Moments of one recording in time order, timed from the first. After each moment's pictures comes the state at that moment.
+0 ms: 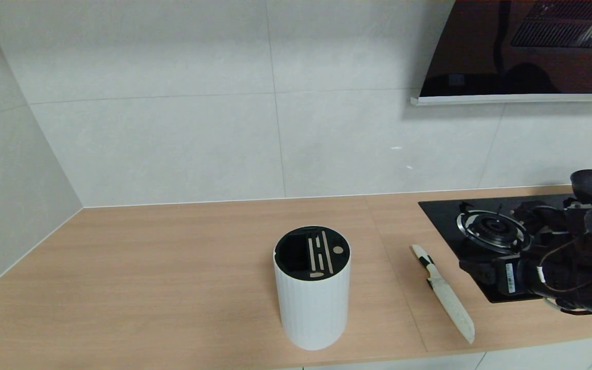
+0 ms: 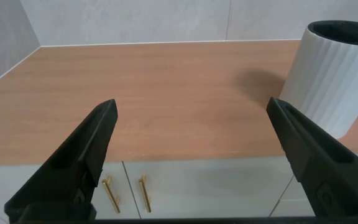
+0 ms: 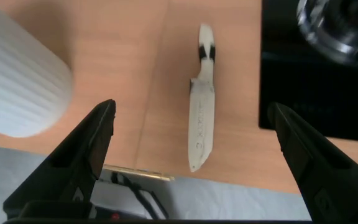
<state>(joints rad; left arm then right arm) 0.00 0.00 0.00 0.00 0.02 0.00 0.20 1.62 -0.50 -0.58 0.01 0.02</state>
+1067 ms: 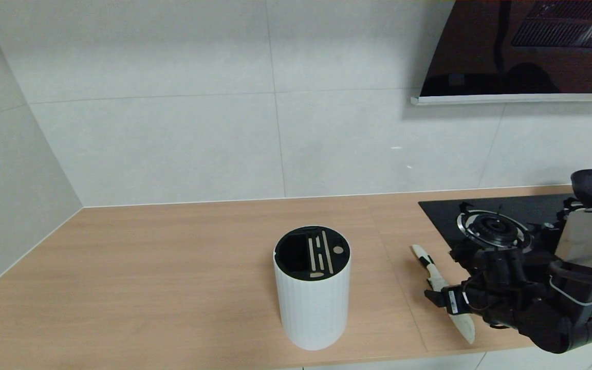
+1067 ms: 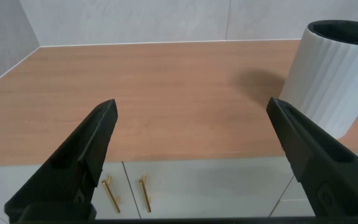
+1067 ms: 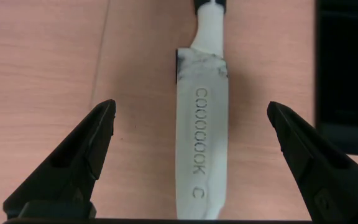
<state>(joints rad) 0.00 0.00 0.00 0.00 0.02 0.00 0.20 2.24 -0.55 -1.01 -0.04 0.02</state>
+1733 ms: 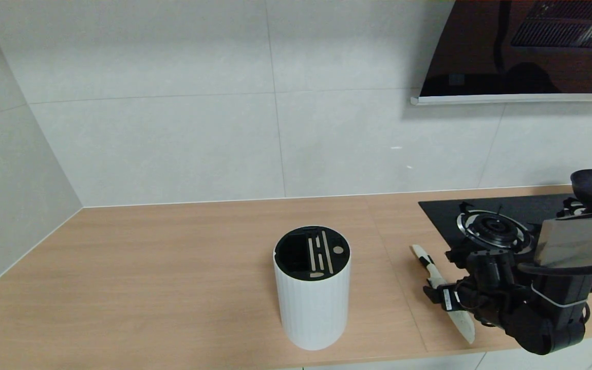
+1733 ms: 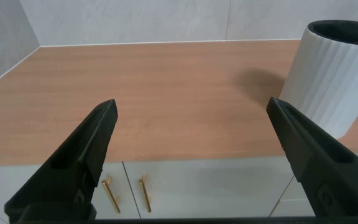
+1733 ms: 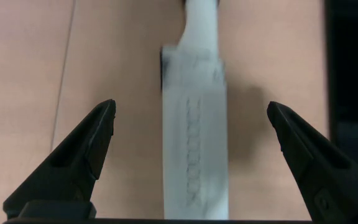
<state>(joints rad) 0.00 0.00 0.00 0.00 0.02 0.00 0.20 2.35 -0.60 -1.13 -0.12 0.02</state>
